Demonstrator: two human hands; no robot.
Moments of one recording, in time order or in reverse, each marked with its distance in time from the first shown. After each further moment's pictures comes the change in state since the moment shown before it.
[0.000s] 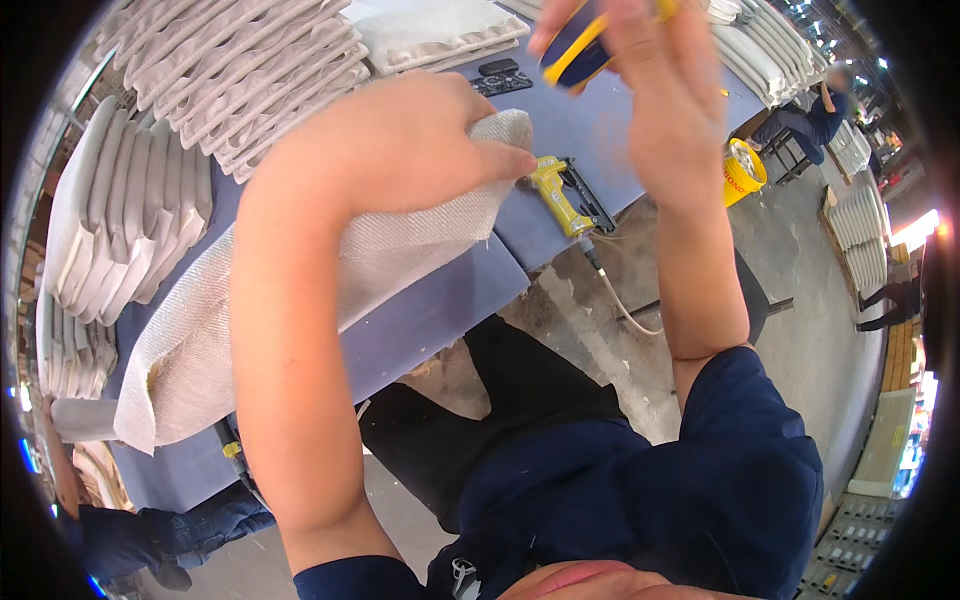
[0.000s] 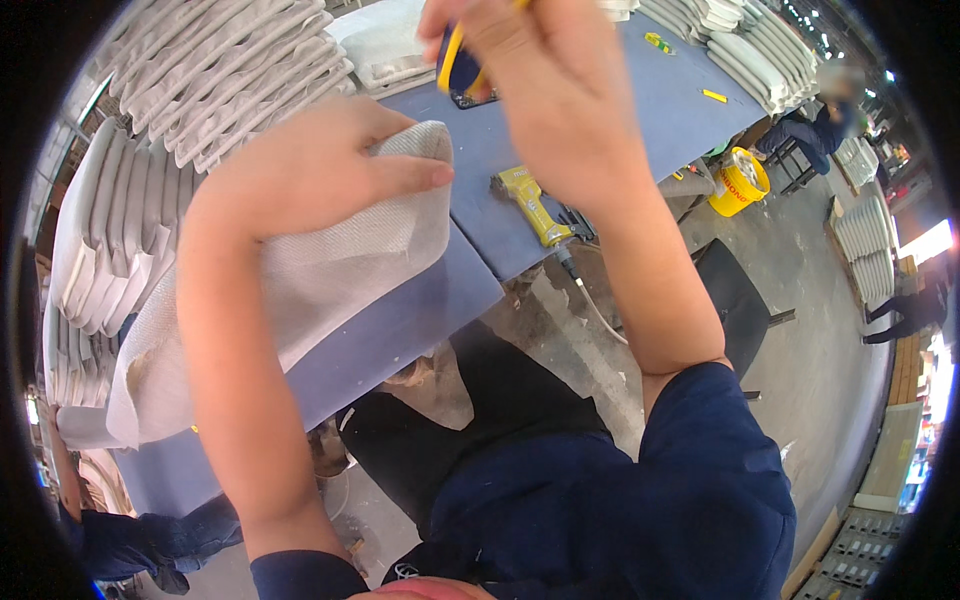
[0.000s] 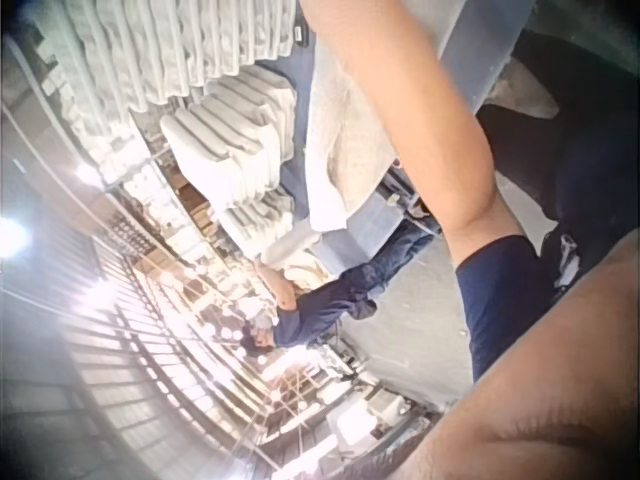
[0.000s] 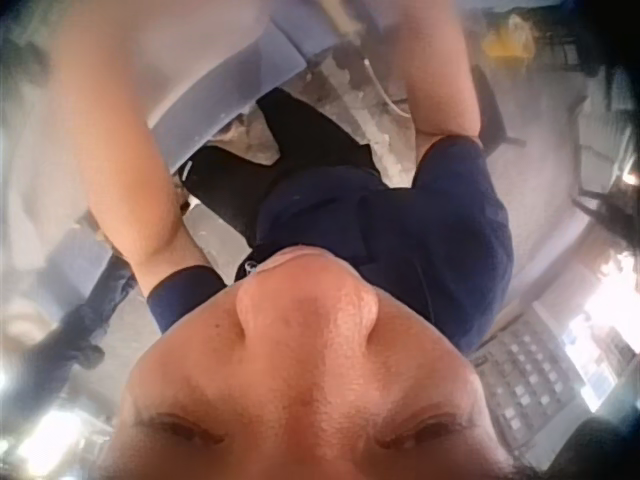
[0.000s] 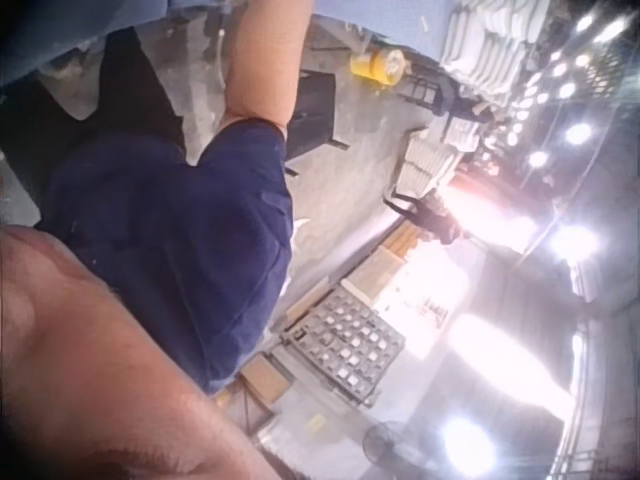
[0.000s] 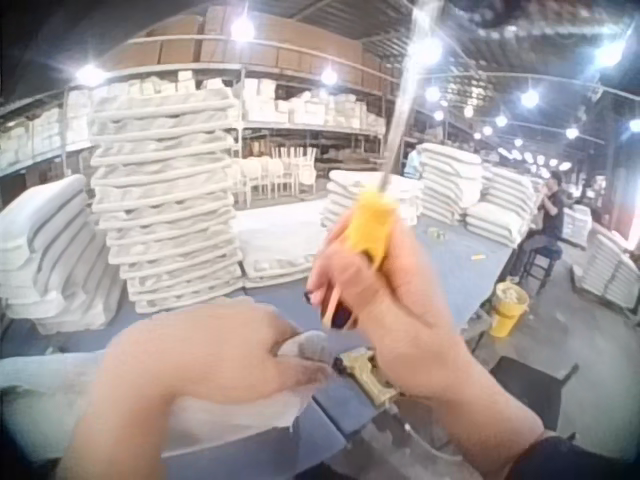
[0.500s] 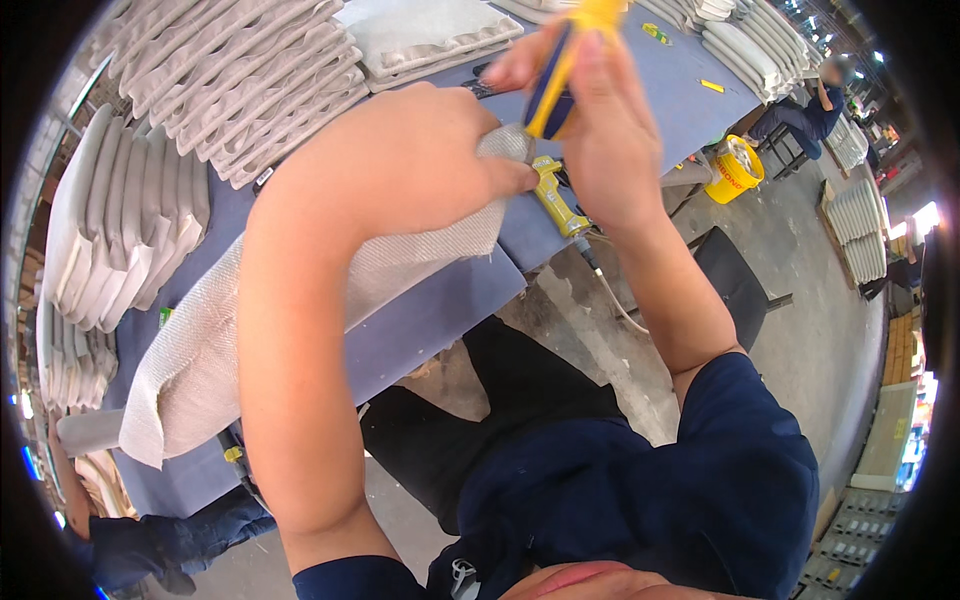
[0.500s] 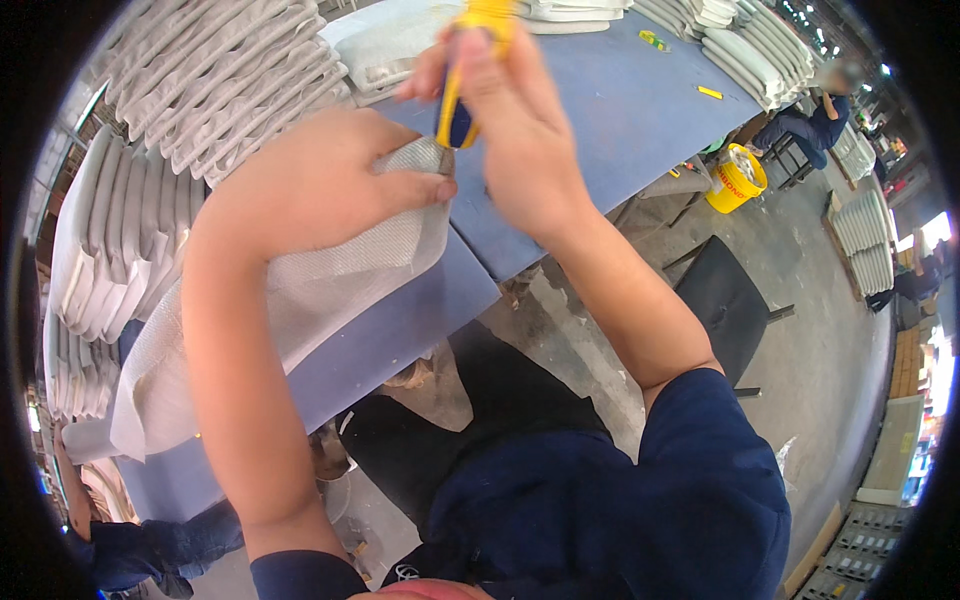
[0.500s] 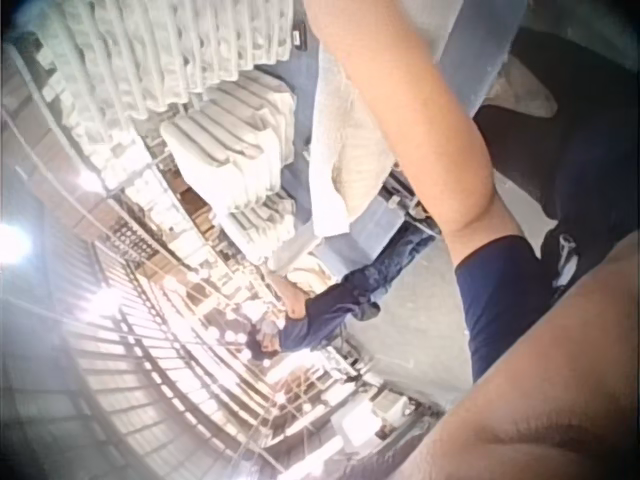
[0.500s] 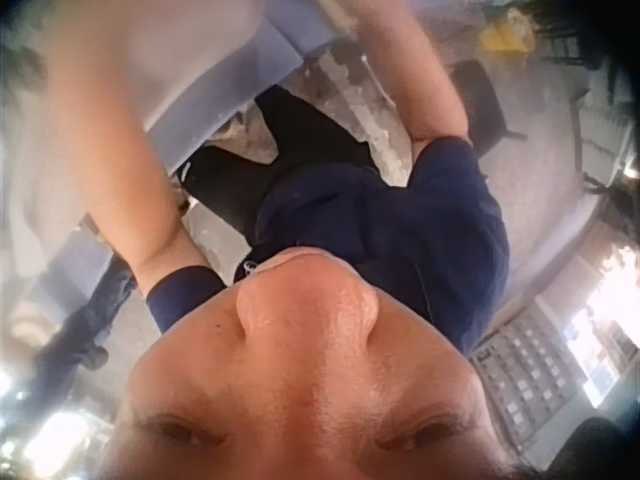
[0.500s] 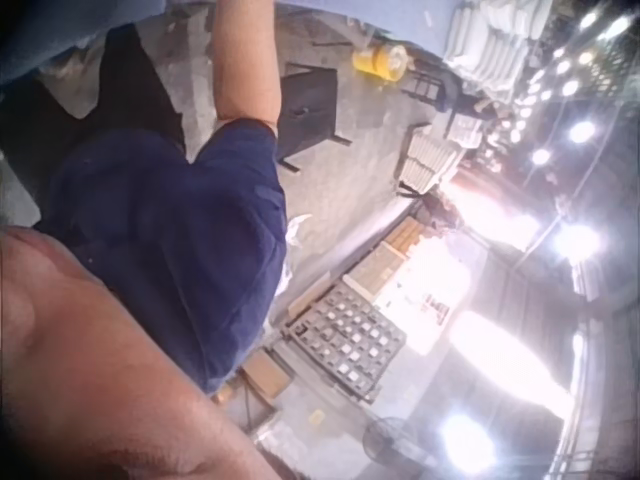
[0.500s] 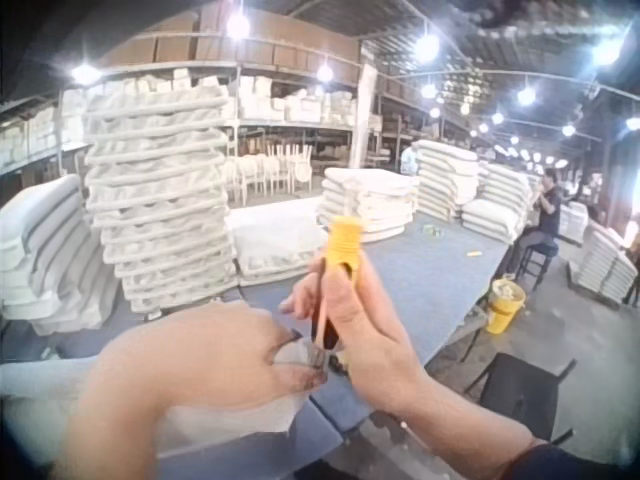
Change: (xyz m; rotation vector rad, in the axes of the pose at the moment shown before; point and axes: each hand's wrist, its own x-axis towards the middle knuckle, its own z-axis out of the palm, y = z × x) left_hand 0.003 0.009 0.009 0.017 0.028 0.057; right_hand -0.022 0.020 0.016 0.277 0.200 0.123
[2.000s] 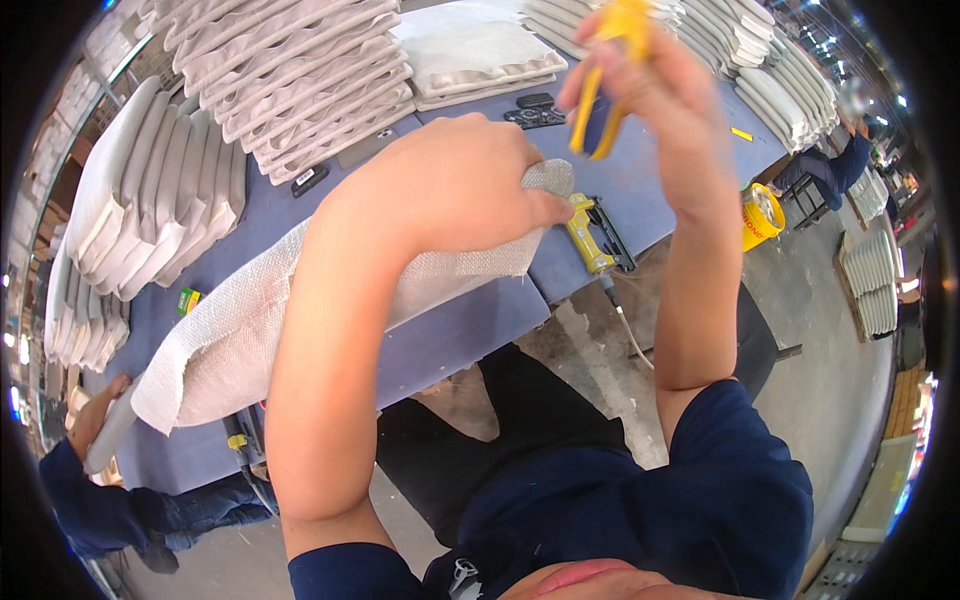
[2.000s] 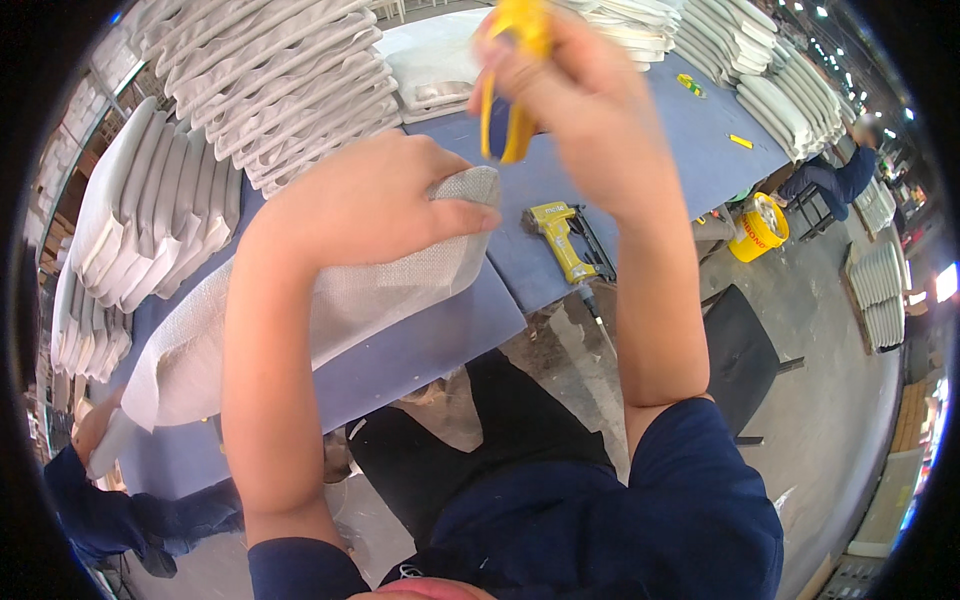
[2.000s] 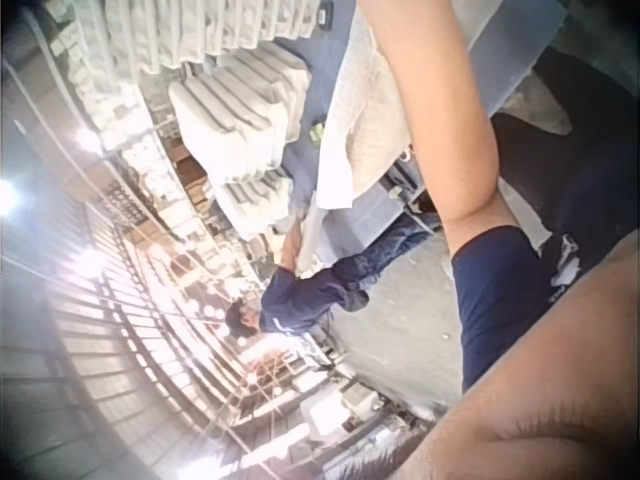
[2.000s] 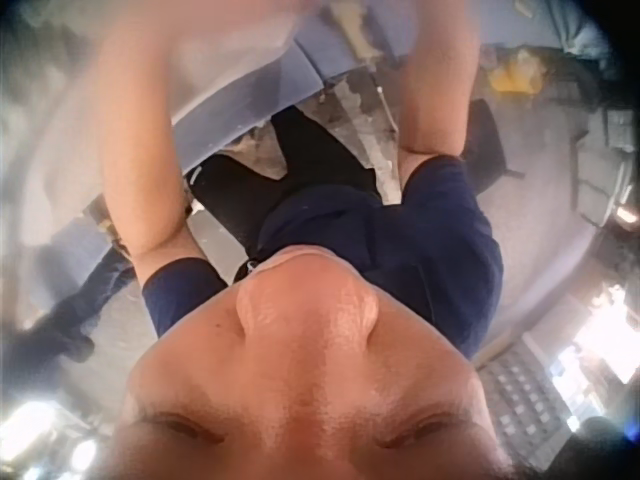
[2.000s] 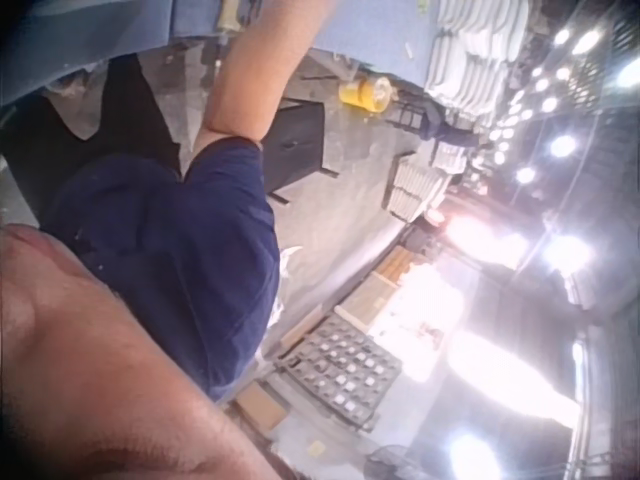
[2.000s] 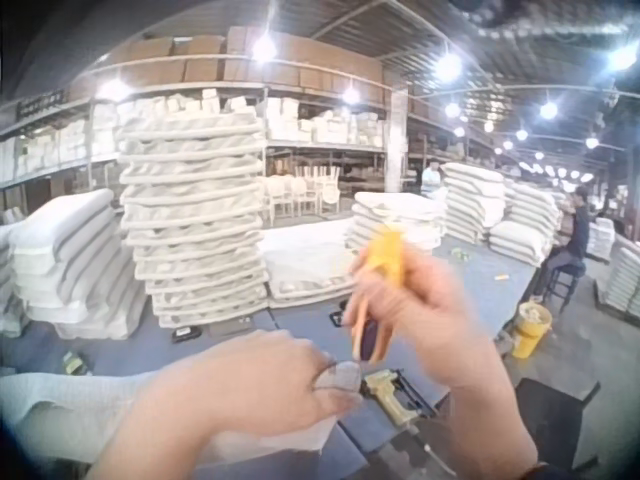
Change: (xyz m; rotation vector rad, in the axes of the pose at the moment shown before) left_hand -0.008 -0.007 -0.011 0.000 -0.007 -0.034; right_hand 0.042 -0.044 0.003 -0.326 -0.159 0.098
